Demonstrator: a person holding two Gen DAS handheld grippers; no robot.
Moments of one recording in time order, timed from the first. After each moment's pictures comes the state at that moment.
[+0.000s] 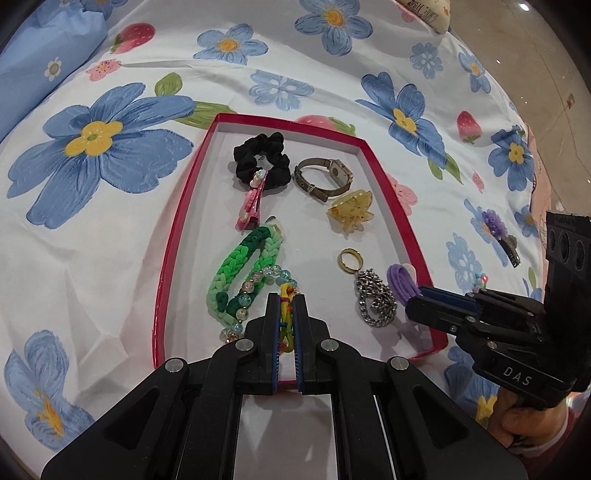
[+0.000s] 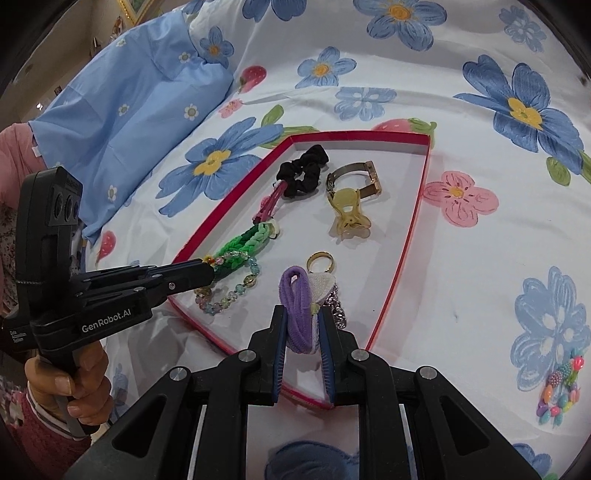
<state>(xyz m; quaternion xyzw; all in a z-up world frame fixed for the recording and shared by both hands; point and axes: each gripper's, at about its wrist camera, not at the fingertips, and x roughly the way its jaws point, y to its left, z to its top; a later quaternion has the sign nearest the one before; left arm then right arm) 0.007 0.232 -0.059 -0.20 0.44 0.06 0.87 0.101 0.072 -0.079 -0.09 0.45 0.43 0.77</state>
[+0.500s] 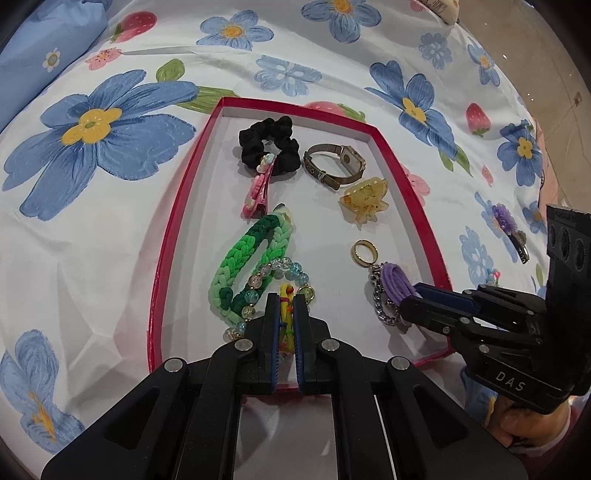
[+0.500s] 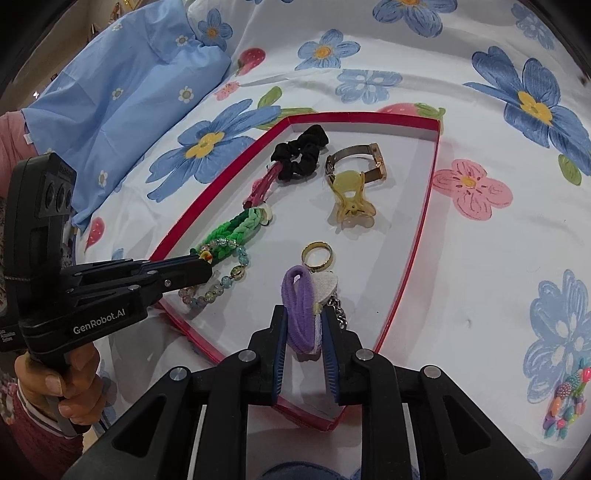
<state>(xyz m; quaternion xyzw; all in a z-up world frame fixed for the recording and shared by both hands) 0.014 0.234 -0.072 -0.20 0.46 0.06 0.86 0.106 0.085 -0.097 -0.12 0.47 0.43 0.76</state>
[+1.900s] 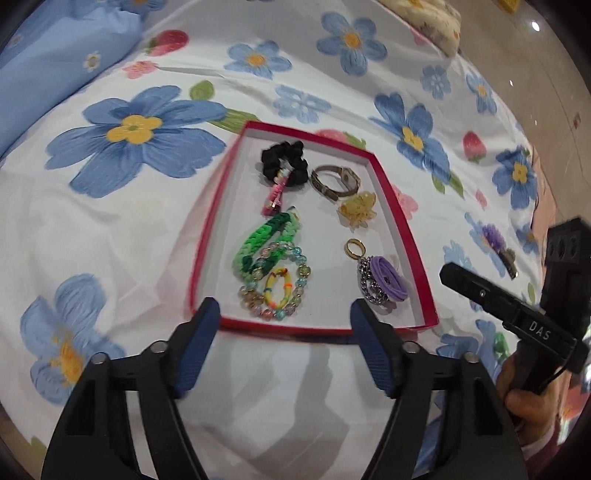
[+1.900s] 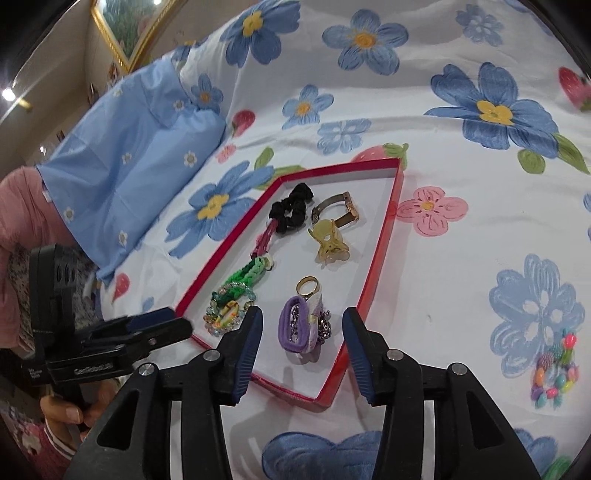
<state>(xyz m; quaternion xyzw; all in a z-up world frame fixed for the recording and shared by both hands) -0.043 0.230 -0.044 -0.23 0.41 0.09 0.88 0.104 0.030 -0.065 0.00 0.41 0.44 0.80</state>
